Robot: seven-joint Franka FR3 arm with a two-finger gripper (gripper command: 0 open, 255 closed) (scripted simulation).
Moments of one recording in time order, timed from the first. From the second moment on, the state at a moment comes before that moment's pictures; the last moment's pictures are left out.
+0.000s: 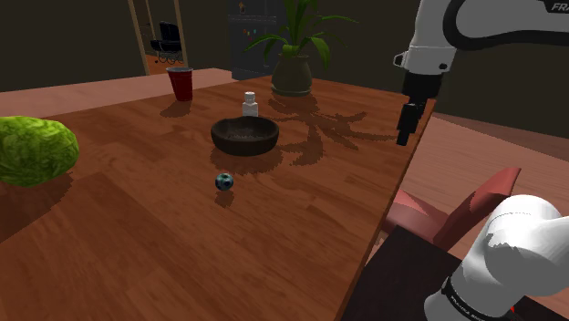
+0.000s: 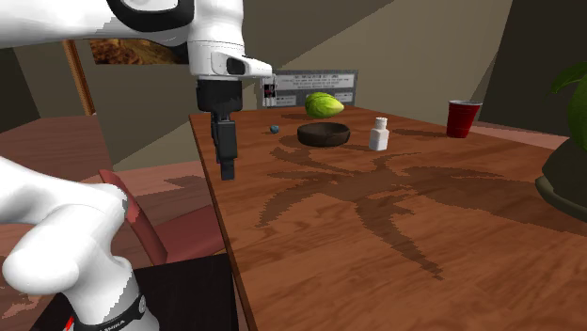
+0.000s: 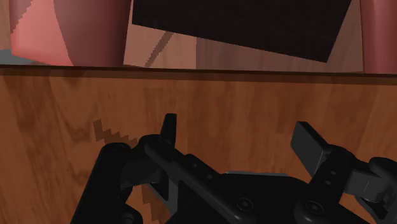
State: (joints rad) arm -0.02 -0.82 -0.04 -2.34 -0.07 1.48 -0.16
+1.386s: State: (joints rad) arm 0.10 -0.46 0.25 -2.12 0.18 1.70 0.16
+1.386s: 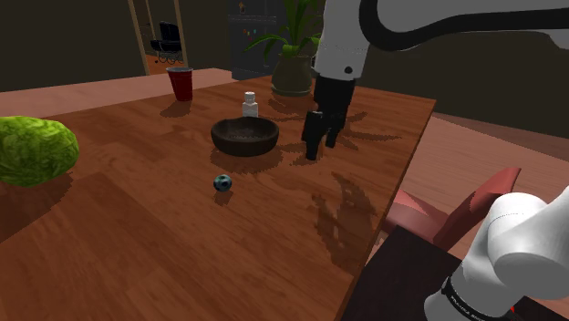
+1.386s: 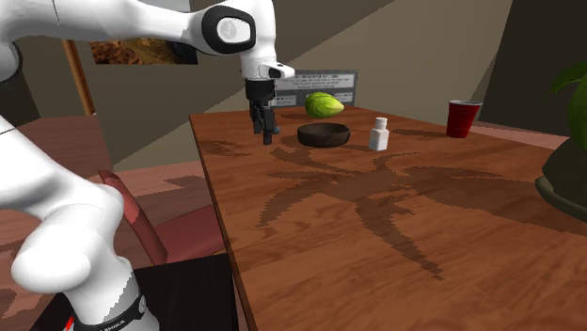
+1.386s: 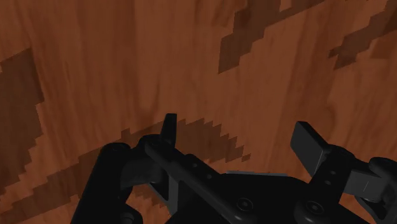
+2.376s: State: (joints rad) arm 0.18 -0.01 0.45 -1.67 0.12 1.81 0.43
